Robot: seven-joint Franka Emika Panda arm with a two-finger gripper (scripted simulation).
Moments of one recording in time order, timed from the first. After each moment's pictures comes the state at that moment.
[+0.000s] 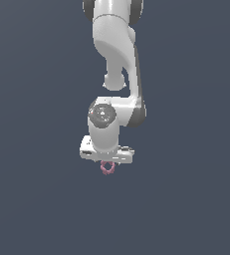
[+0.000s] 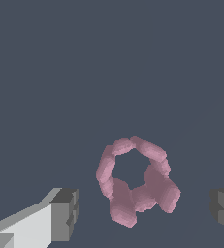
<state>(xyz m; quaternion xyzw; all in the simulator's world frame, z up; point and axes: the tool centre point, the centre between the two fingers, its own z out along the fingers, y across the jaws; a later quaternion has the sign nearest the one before) 0.073 -0.030 0.086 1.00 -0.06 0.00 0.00</state>
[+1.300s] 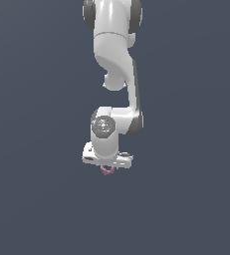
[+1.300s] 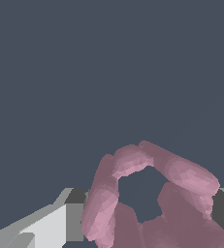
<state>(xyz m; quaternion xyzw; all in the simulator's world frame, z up) 0.073 -0.031 0.040 1.00 -0.06 0.00 0.00</state>
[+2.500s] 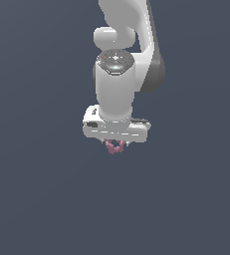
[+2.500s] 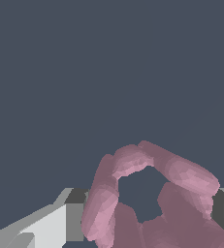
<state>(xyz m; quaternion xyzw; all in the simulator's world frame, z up) 0.055 0.002 0.210 1.00 -0.06 0.00 0.00</state>
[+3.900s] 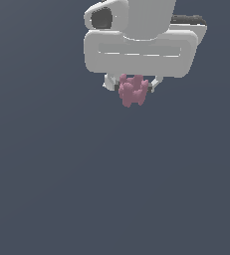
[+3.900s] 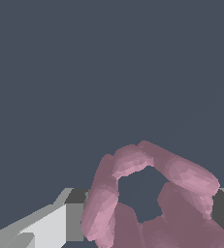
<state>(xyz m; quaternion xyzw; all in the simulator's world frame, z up) 0.039 0.043 0.427 1.00 -0.06 0.00 0.00</state>
